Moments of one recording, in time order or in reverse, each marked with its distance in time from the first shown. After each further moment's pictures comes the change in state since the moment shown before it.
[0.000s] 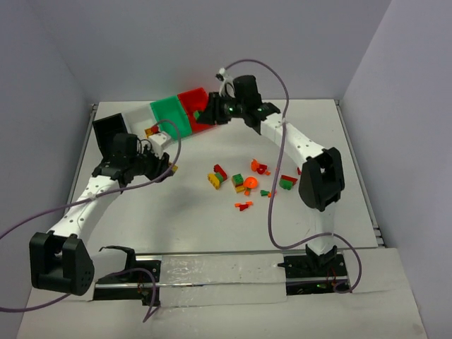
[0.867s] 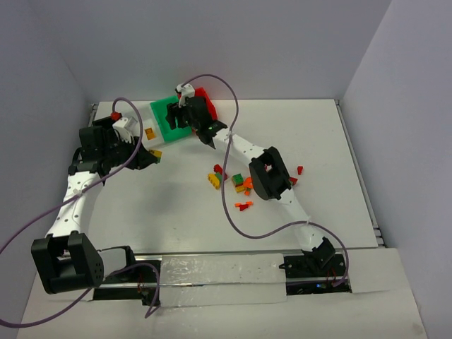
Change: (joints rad) left arm 0.297 0.010 0.080 -0.010 0.273 -0.237; right arm 0.192 0.594 0.493 0.313 0.542 -0.249
